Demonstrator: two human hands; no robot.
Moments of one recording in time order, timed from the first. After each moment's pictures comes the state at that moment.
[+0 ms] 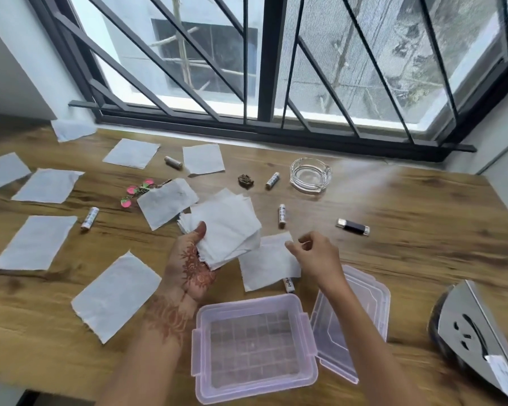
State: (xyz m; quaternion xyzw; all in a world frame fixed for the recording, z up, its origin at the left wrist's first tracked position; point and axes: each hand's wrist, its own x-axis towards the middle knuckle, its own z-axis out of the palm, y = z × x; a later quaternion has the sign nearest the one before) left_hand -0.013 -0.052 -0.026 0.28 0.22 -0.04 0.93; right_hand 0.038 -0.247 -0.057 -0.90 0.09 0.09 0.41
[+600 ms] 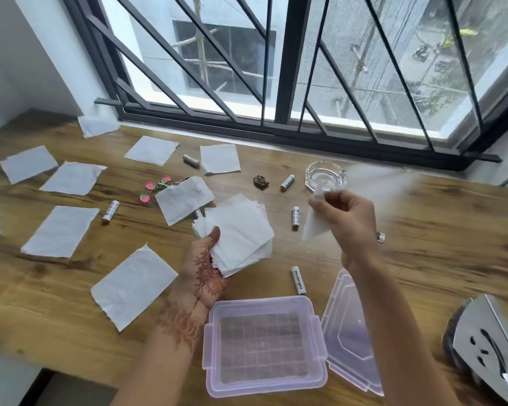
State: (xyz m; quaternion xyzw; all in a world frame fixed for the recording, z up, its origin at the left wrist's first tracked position) left_hand -0.027 -0.056 -0.021 0.26 0.23 -0.03 0.94; right_hand 0.046 -0.237 0.022 -0.72 0.04 -0.01 0.69
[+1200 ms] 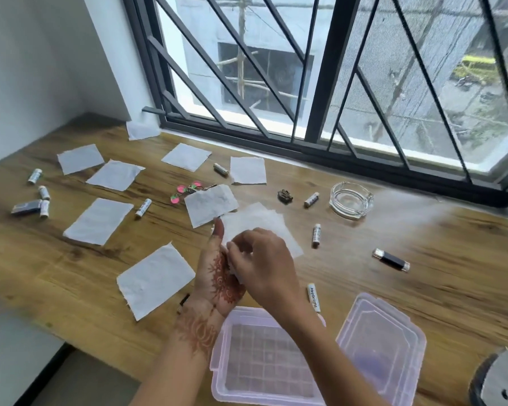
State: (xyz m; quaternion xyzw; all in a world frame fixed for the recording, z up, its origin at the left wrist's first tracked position) left_hand -0.040 -0.061 -0.009 0.25 0.23 -0.01 0.94; right_hand -0.015 -0.141 0.008 -0.88 -0.26 0.00 0.40
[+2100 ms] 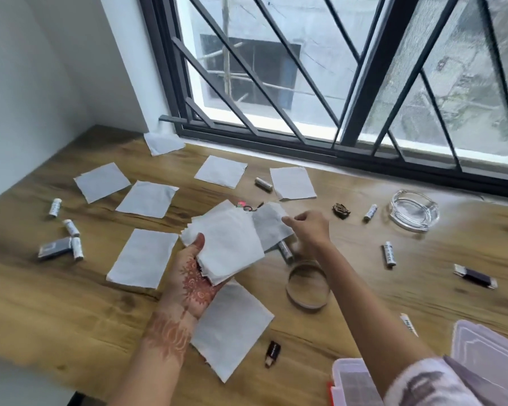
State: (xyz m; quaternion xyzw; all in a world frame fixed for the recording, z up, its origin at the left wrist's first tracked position) left_hand -0.029 0.127 -0.018 0.28 0.27 0.04 0.92; right_hand 0.133 -0.029 -0.074 -0.88 0.07 0.11 0.45
